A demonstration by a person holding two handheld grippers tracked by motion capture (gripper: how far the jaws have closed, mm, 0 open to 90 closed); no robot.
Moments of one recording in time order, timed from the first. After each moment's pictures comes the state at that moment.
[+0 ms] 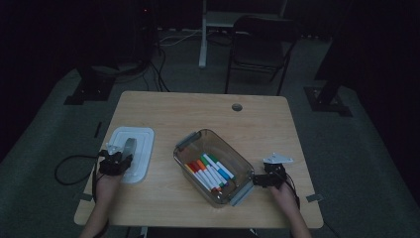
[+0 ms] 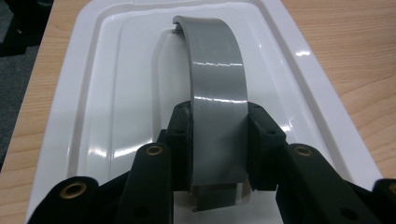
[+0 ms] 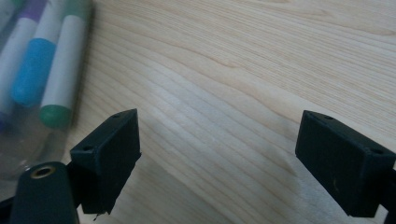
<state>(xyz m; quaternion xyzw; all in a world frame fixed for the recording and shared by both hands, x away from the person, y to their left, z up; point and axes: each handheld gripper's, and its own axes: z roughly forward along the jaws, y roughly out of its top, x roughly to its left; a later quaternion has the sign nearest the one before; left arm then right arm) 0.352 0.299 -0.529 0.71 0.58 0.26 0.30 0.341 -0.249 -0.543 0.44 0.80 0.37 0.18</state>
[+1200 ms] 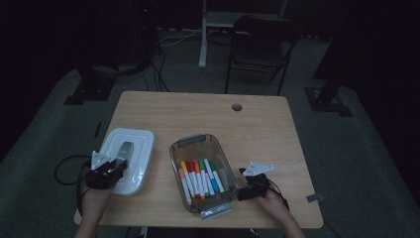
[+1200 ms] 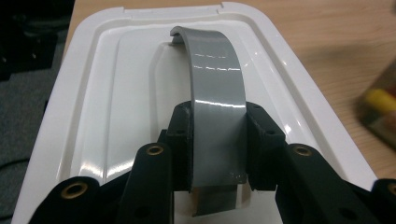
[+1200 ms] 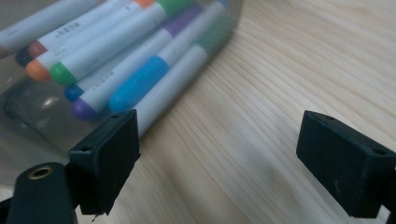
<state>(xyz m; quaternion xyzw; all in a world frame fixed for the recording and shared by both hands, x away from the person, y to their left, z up) 0.282 0.295 -0.467 0.71 0.54 0.27 0.37 0.312 -0.189 -0.535 0.29 0.85 0.42 0.11</state>
